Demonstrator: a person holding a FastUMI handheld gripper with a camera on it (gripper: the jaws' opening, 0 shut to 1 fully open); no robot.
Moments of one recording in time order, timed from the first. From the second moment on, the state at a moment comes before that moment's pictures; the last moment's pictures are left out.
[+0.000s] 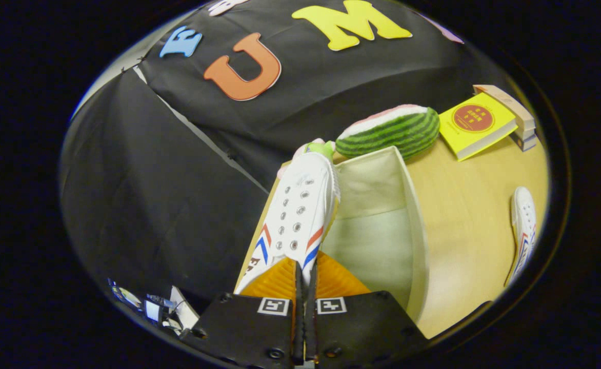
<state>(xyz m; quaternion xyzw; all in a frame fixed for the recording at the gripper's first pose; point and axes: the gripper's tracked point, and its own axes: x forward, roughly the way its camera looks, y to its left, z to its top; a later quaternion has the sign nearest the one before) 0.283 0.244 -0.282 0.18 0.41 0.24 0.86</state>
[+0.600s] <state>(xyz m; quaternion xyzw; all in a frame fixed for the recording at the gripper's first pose) 0.260 0.173 -0.189 0.14 0.32 0.26 0.90</state>
